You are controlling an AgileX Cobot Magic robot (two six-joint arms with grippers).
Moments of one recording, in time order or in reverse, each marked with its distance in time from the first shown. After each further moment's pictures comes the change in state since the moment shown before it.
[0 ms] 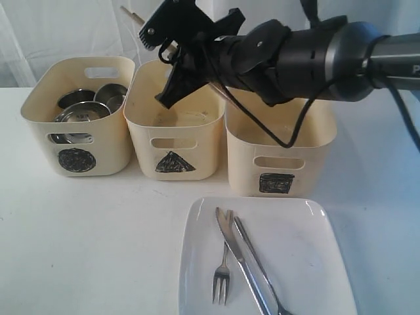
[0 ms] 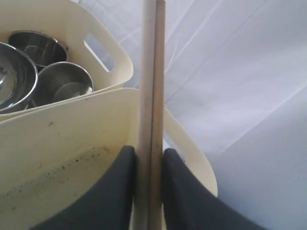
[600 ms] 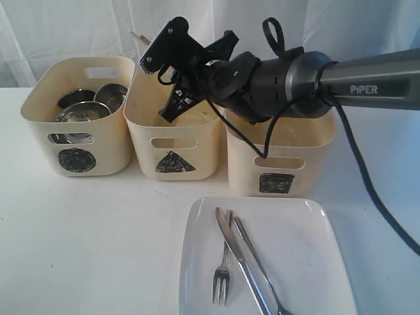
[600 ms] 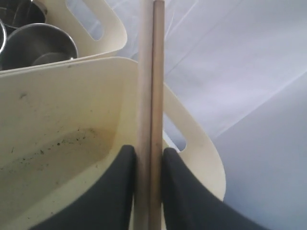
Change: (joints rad) left arm 0.000 0.000 0.000 0.000 0.000 0.000; right arm 0.000 0.140 -0.048 -0.027 -0.103 0.000
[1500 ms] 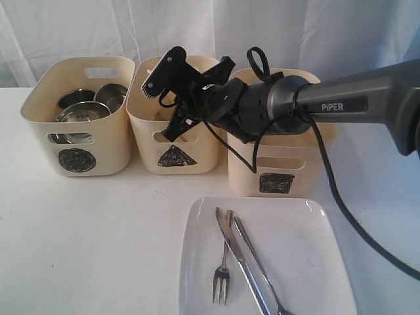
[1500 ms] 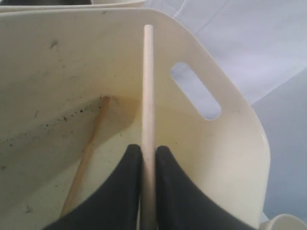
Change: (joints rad) left arm 0.000 0.000 0.000 0.000 0.000 0.000; right arm 0.000 0.092 -0.002 0.001 -0.035 0.003
